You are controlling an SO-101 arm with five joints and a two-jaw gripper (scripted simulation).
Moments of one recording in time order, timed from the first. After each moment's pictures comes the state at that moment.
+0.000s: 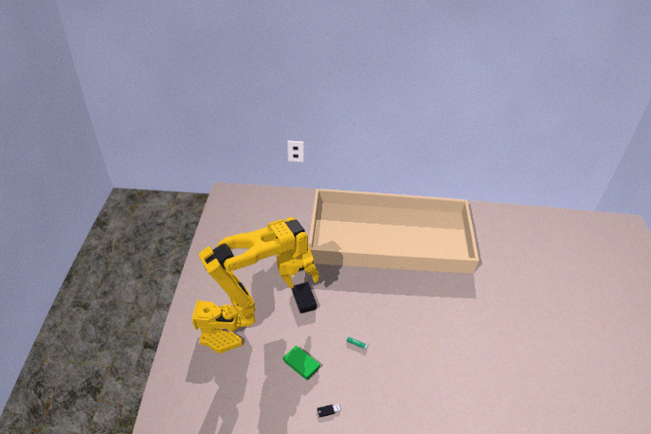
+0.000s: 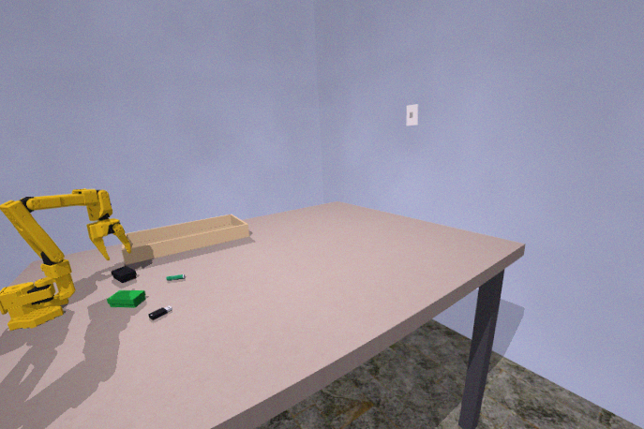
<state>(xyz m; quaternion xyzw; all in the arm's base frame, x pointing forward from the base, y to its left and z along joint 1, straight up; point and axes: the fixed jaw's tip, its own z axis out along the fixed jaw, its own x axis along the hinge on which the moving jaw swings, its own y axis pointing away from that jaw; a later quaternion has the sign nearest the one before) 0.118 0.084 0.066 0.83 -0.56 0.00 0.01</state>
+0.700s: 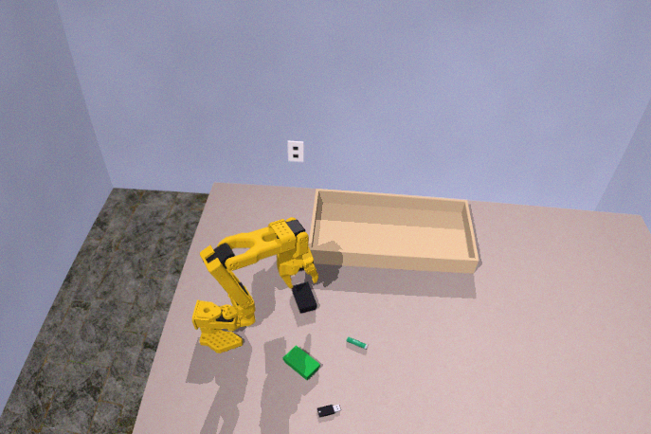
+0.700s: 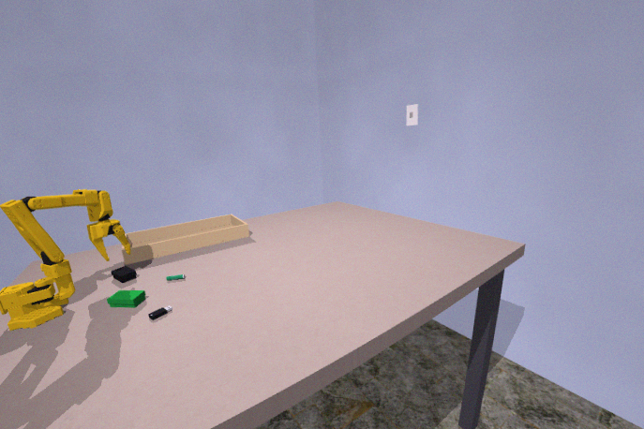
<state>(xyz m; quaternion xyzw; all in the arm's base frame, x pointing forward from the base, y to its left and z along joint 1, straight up) 0.117 0.085 0.064 0.83 -0.56 -0.01 0.02</state>
